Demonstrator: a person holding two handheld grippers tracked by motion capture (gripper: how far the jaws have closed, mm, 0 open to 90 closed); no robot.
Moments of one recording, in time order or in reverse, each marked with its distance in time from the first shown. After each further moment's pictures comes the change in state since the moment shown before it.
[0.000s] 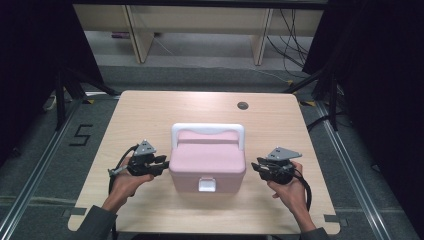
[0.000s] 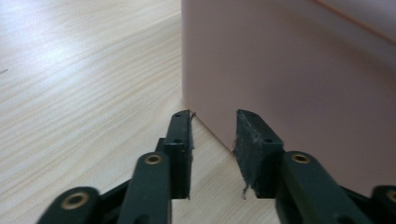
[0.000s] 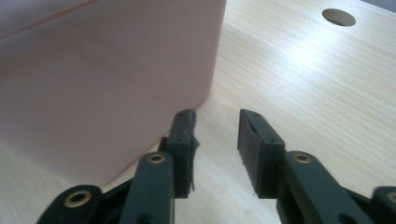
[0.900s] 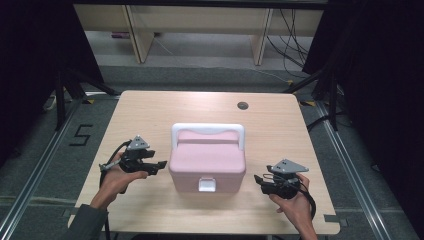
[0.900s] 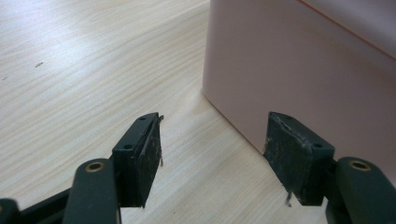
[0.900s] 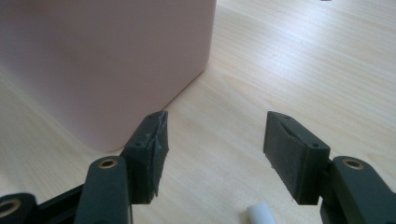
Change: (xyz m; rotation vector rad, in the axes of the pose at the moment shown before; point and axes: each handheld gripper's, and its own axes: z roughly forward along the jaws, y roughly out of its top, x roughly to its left) left arm 0.012 0.012 -0.023 0.051 0.019 0.011; right arm 0.016 -0.026 -0.020 0.000 -0.067 0.063
